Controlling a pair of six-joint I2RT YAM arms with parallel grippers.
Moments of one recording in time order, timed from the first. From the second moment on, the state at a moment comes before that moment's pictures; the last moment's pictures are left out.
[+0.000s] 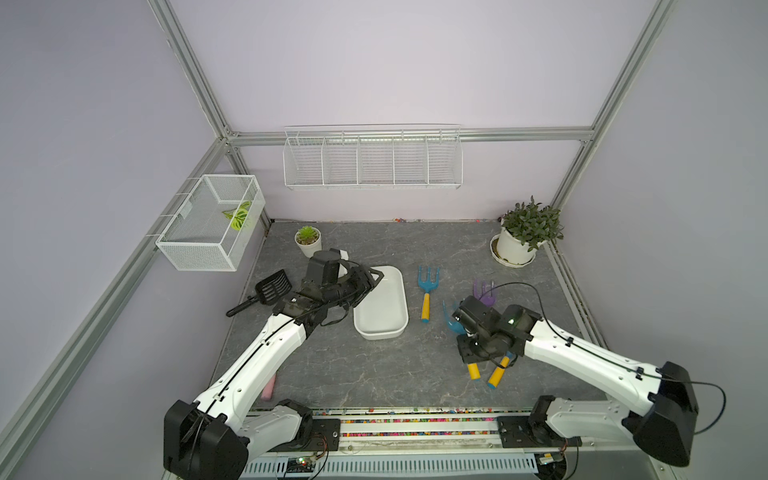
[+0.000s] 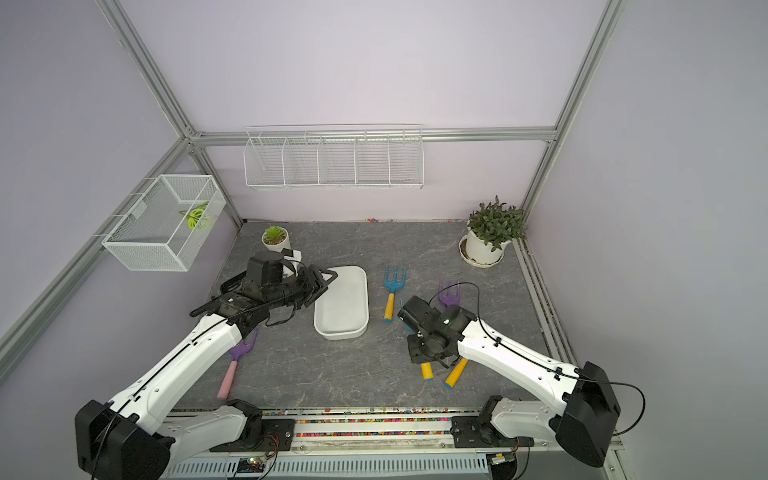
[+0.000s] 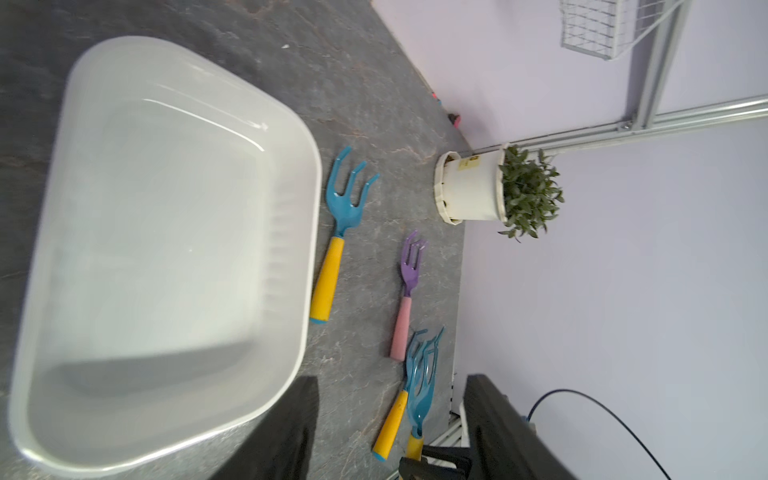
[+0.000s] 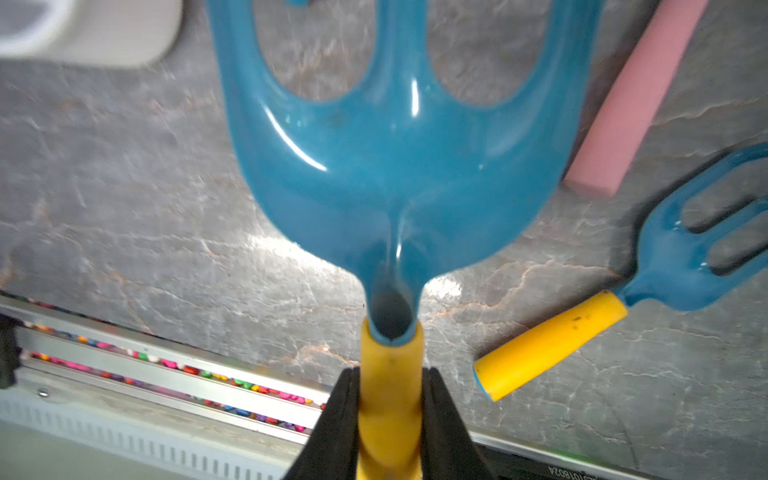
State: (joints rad) left arm -0.46 1.16 0.97 -0.34 0.39 -1.02; right arm 0.80 1.24 1.02 -1.08 0.04 0.63
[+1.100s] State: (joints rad) left arm -0.75 1.17 0.97 -0.17 0.37 -0.88; right arm 0.60 1.50 1.53 -0.91 -0.38 0.89
